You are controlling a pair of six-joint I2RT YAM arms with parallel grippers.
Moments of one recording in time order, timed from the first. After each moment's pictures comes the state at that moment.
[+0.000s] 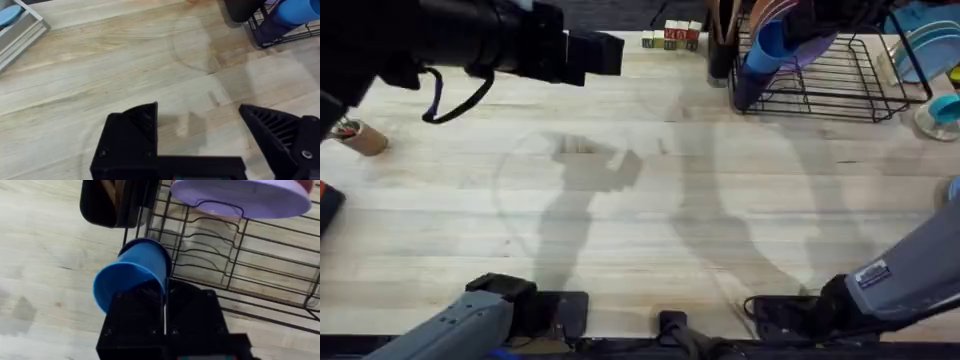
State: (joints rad) left arm -0.18 1.14 1.26 -0.85 0.19 0.00; right arm -0.01 1.91 1.92 -1.11 -0.10 -0.11
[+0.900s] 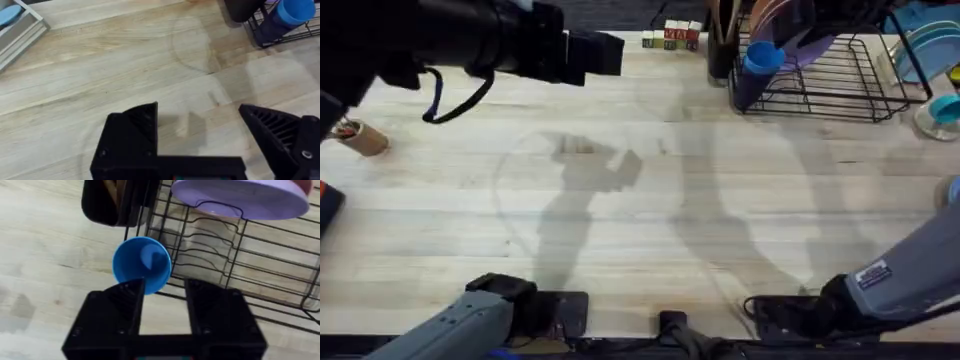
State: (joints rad) left arm -0.18 1.14 1.26 -0.85 0.19 0.00; right arm -0.01 1.91 1.92 -1.11 -0.10 -0.11
